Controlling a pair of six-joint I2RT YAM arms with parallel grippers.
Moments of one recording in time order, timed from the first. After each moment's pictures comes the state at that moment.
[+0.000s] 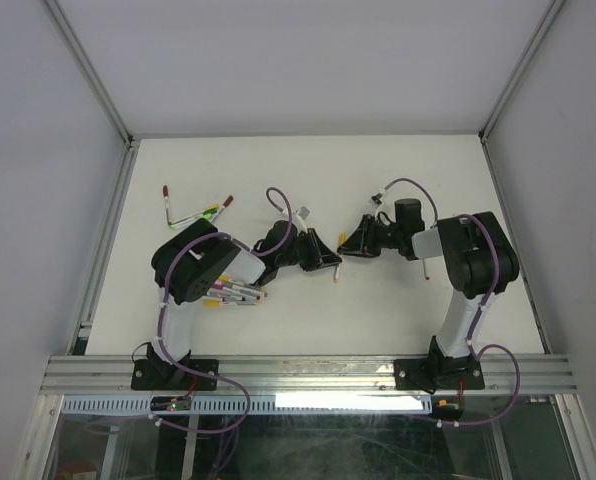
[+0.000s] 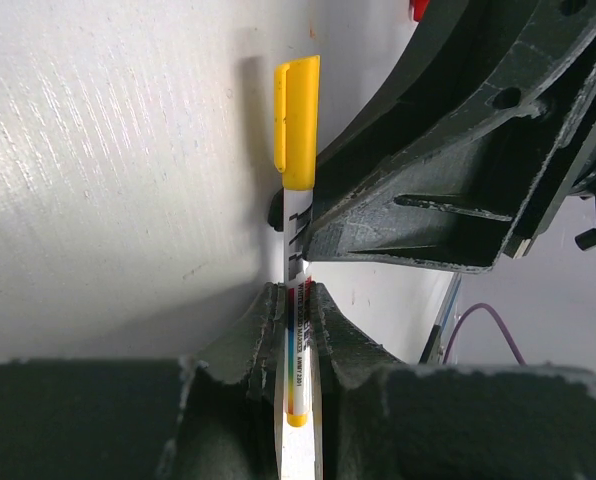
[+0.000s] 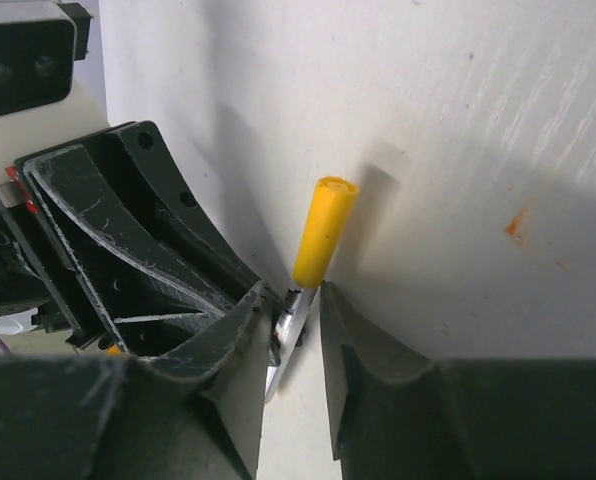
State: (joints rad) left arm -0.75 2.04 0.83 0.80 0.34 -1.08; right arm 0.20 1.88 0.74 0.39 -0.90 0.57
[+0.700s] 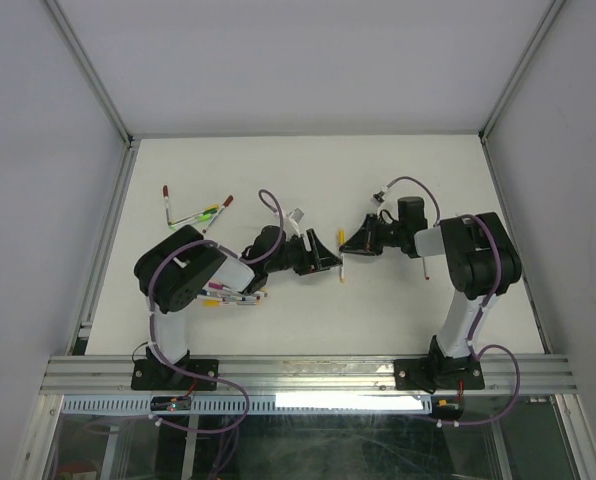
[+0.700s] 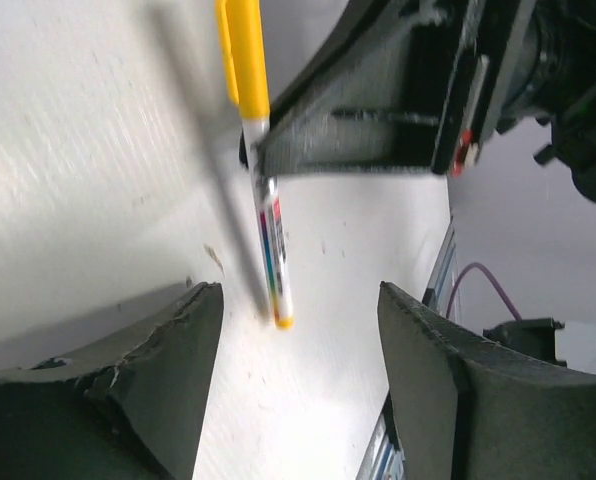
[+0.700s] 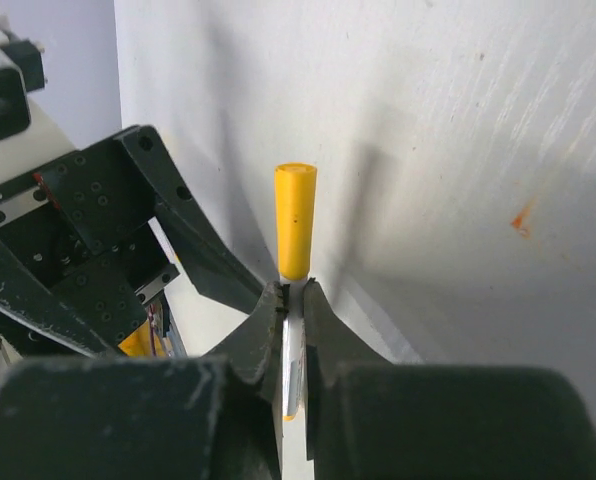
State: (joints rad) left arm -0.75 1.96 0.73 0.89 0.38 -1.03; right arm 0.19 1.87 0.75 0.34 -0.93 0.55
